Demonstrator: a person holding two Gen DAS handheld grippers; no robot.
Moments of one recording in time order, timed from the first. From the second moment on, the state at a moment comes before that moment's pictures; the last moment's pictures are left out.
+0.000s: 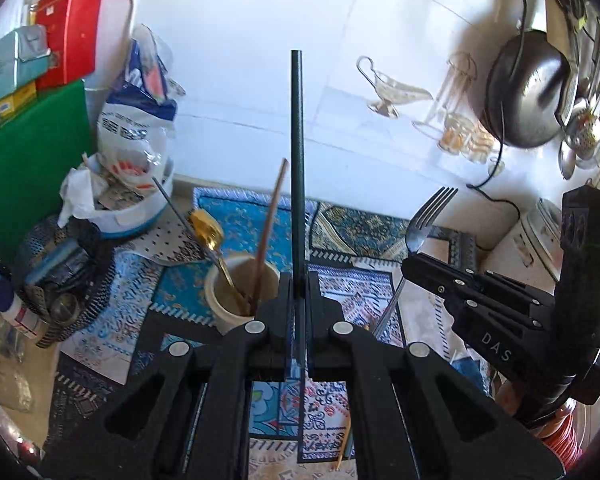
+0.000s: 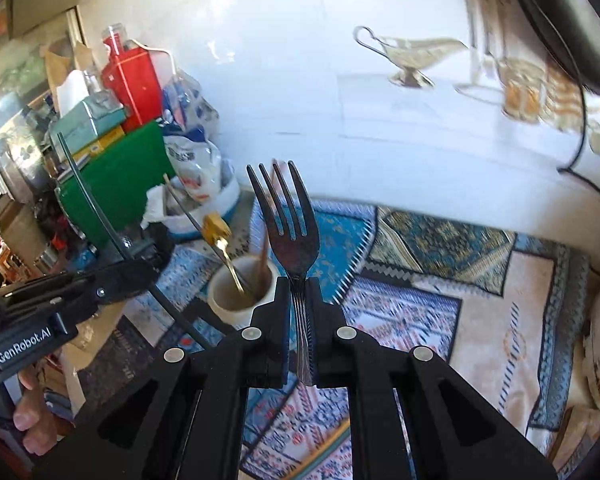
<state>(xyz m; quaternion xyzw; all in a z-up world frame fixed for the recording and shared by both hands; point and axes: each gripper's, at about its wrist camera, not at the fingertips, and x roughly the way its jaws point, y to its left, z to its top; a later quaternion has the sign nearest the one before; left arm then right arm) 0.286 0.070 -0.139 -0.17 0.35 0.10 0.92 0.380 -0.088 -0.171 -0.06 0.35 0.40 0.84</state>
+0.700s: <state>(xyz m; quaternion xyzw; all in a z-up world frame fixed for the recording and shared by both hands) 0.322 0.145 -0.152 -0.20 0.34 0.17 0.90 0.418 0.010 -0.203 -0.09 0.36 0.47 0.80</state>
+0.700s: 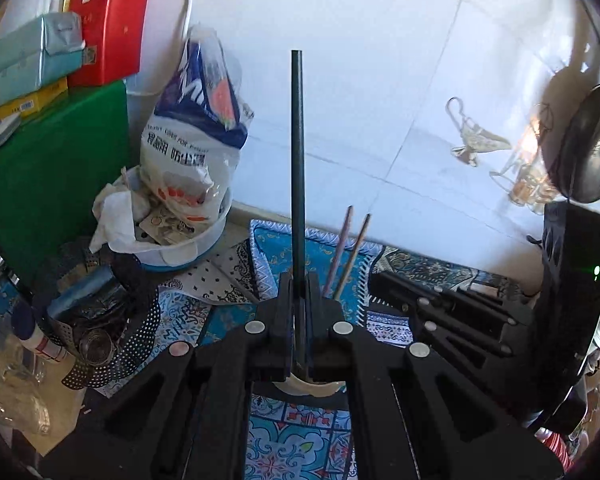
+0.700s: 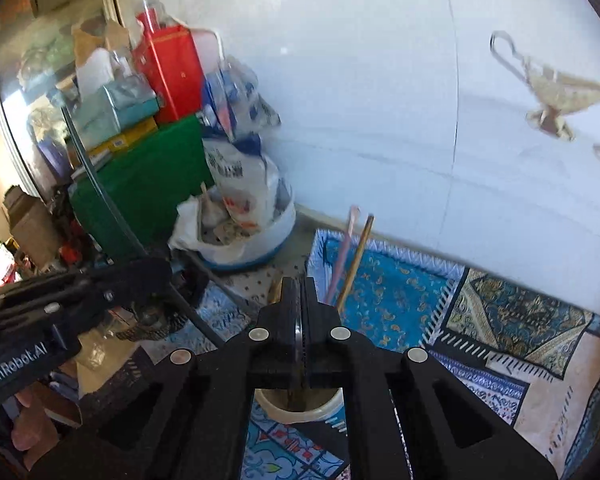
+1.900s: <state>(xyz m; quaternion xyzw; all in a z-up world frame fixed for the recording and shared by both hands) 0.286 0.083 -0.153 -0.13 0.40 0.10 0.90 0.360 -0.106 -0.165 -0.06 0.37 0.35 0.86</state>
